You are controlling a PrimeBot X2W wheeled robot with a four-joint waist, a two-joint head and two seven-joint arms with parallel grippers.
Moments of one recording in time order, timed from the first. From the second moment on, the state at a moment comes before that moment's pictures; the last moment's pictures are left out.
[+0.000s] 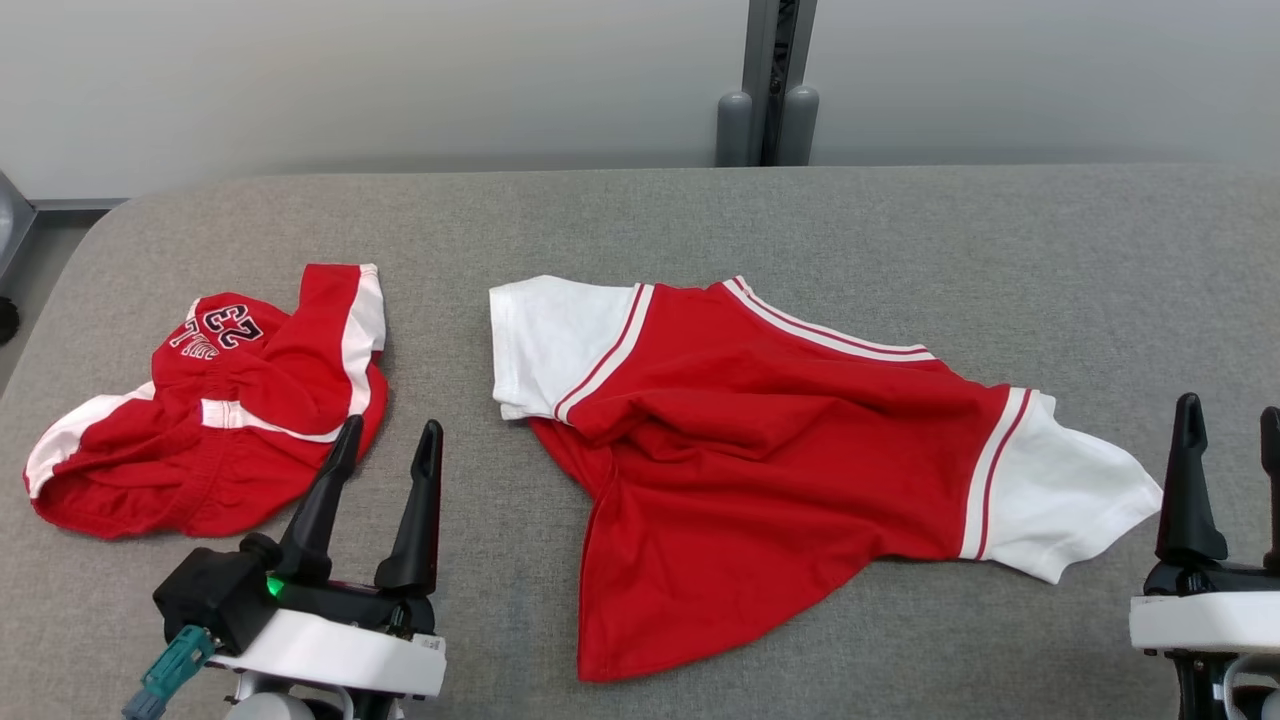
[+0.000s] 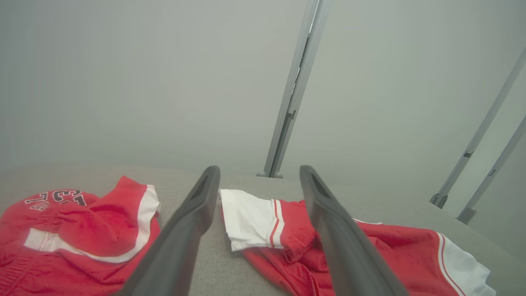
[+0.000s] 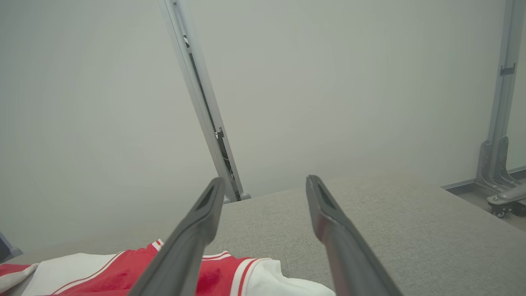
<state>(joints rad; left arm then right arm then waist) -0.06 0.15 -0.21 0.06 -0.47 -0.08 -0.26 -0.05 -0.07 -0.16 0.07 0.34 0.13 -0.26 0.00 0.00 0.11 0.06</state>
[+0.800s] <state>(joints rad) -0.01 0.11 -0.16 0.07 -0.41 -0.11 -0.26 0.05 -0.07 -0.04 0.02 0.25 0.13 -0.24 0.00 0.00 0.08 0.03</state>
